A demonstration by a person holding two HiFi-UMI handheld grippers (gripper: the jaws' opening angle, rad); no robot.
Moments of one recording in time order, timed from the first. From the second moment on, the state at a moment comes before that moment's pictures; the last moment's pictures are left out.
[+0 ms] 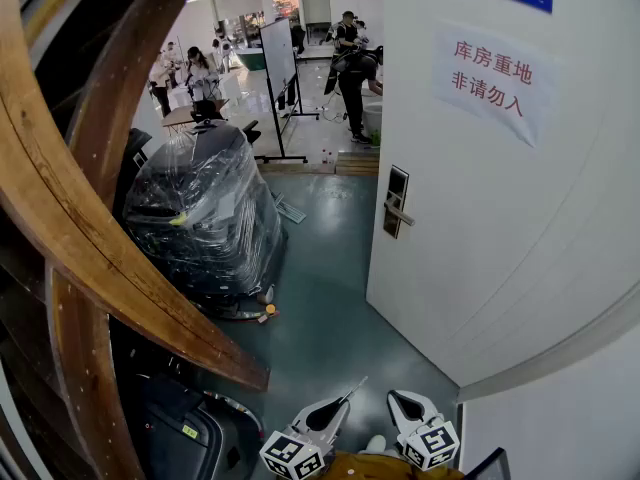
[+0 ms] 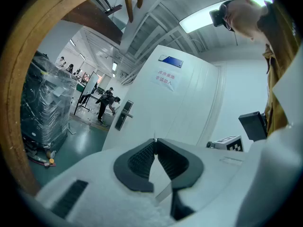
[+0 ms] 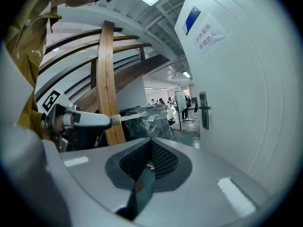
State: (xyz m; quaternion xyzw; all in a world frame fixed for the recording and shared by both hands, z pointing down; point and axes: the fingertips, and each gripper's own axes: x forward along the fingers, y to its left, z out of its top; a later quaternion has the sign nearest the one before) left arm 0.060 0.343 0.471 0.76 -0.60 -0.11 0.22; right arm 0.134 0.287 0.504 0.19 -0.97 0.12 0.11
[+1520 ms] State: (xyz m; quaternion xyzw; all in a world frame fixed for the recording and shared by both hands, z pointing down) left arm -0.057 0.264 0.497 0.77 -0.57 -0.10 0.29; right arm 0.072 0.206 0.524 0.29 -0.94 0.17 0.08
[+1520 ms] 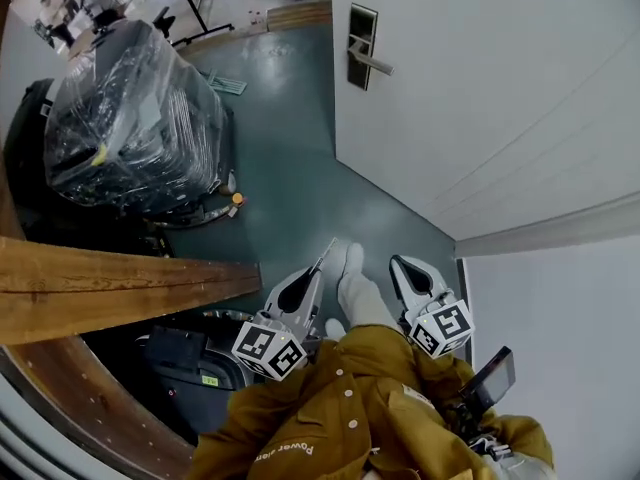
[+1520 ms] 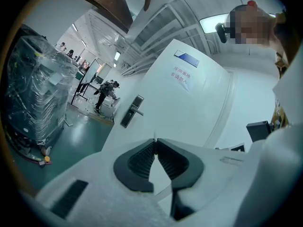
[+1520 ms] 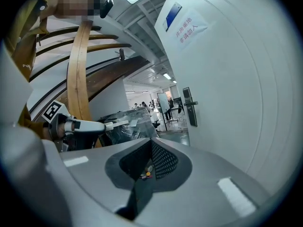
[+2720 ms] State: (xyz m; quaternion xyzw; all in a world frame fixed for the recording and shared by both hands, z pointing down) left arm -0.181 -0.102 0.513 0.77 -0.52 -0.10 0.36; right arm -0.052 -0.143 0.472 0.30 -0.94 0.11 0.08
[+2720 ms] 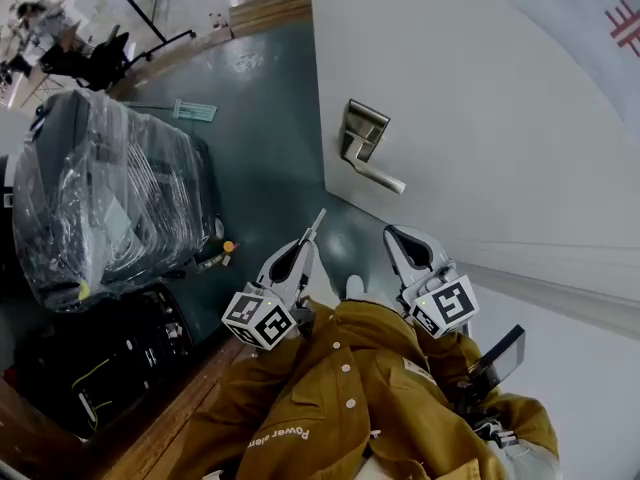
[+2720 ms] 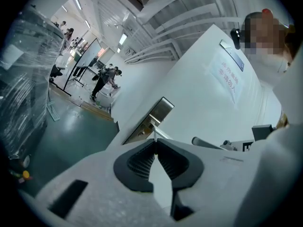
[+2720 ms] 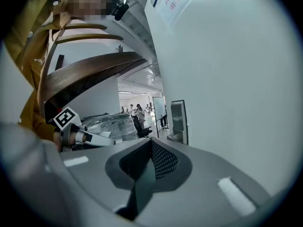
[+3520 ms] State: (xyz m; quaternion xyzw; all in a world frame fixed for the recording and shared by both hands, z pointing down) left arm -0.150 -0.221 0.593 0.65 -0.42 -0.24 0.59; right arm -0.052 -0.235 0.450 0.35 -0.93 0.01 0.12
